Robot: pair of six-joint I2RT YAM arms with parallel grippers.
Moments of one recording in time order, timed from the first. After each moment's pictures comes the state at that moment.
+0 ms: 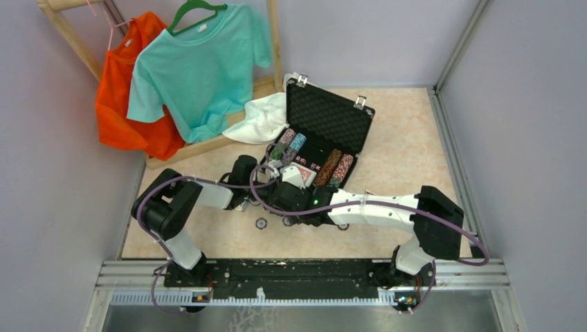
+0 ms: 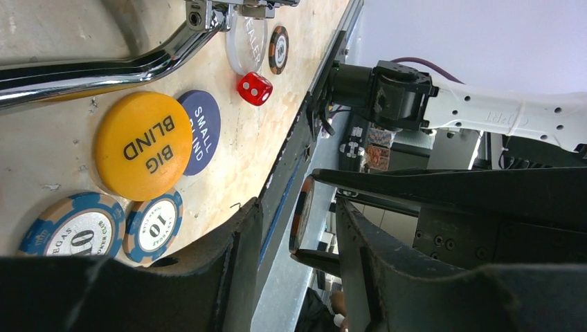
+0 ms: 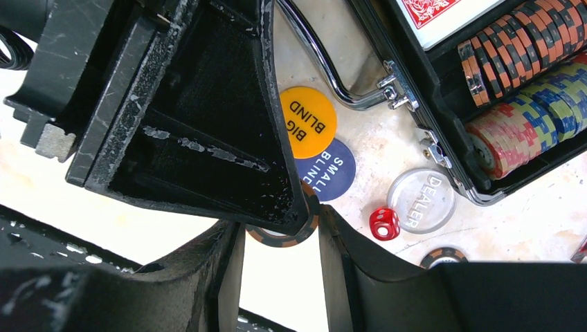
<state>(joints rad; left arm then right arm) -0.54 1.70 0.57 0.51 1.02 -0.94 1.21 1.54 1.06 -0.57 0.43 0.61</state>
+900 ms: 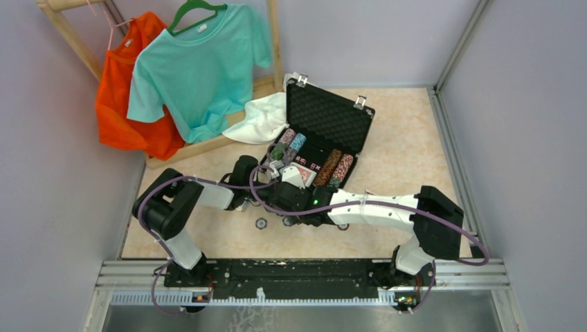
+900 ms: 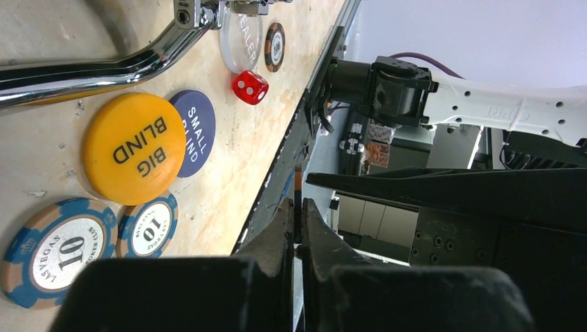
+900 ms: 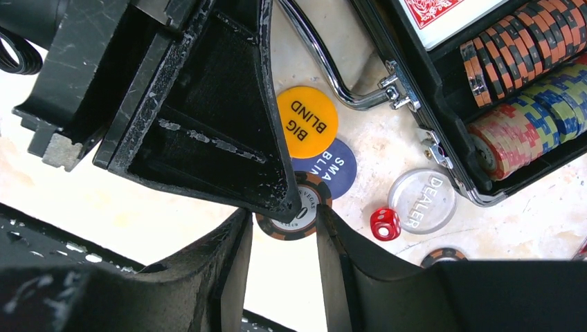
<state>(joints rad) -0.55 1.71 0.57 0.53 1.03 -0.94 1.21 1.54 1.06 -0.56 0.43 0.60</state>
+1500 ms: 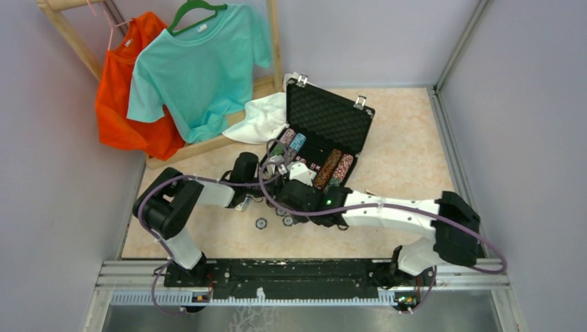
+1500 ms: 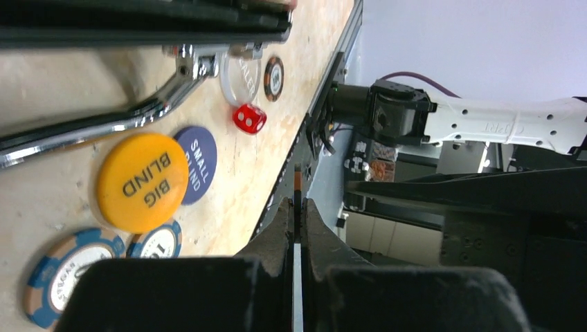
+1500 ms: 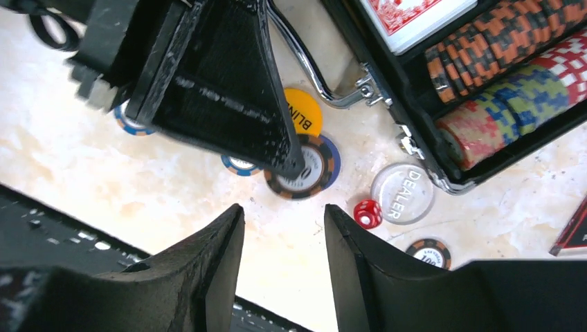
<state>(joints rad) -0.55 1.72 0.59 0.56 0.99 -0.96 1.20 1.47 1.04 -0.58 0.45 0.60</state>
